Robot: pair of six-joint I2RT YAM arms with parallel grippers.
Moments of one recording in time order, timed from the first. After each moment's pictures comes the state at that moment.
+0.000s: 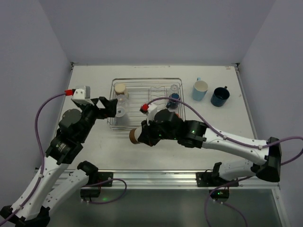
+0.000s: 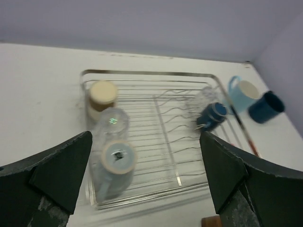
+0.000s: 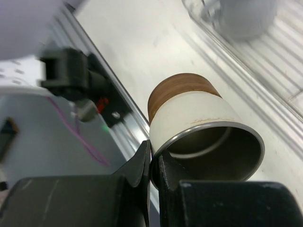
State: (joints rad) left arm -0.51 0.66 0.86 -0.26 -0.15 -0.36; right arm 1.14 1.22 1.14 -0.38 -0.06 0.52
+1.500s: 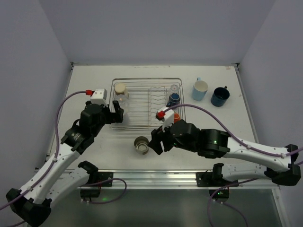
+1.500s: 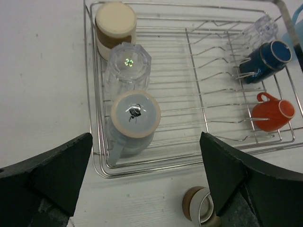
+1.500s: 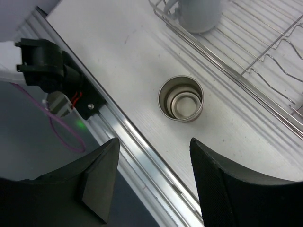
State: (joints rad) left arm -0.51 0.74 0.77 -0.41 -0.28 -0.36; right arm 1.30 1.13 1.14 -0.61 0.25 0.48
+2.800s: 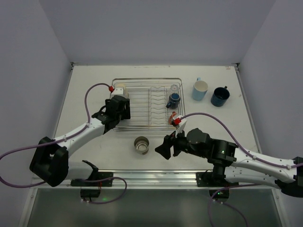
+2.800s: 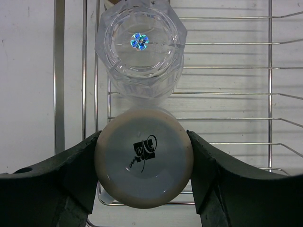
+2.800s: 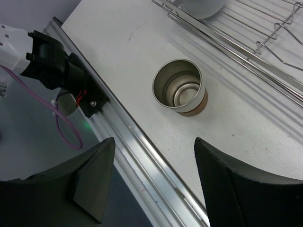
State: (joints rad) left arm -0.53 1.31 0.79 -0.23 -0.42 -0.39; right arm 1.21 0.79 0.70 -0.32 0.14 0.53
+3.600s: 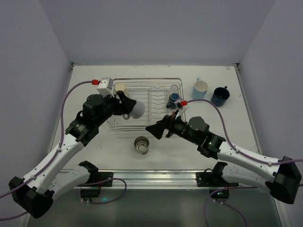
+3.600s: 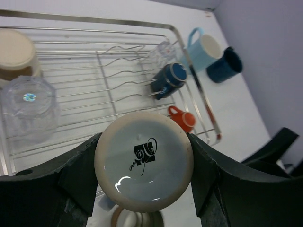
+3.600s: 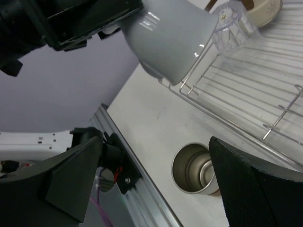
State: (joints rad) left arm -0.53 0.92 0.88 -0.24 -0.03 -0.52; right arm 0.96 0.96 0.60 0.25 -0.05 0.71
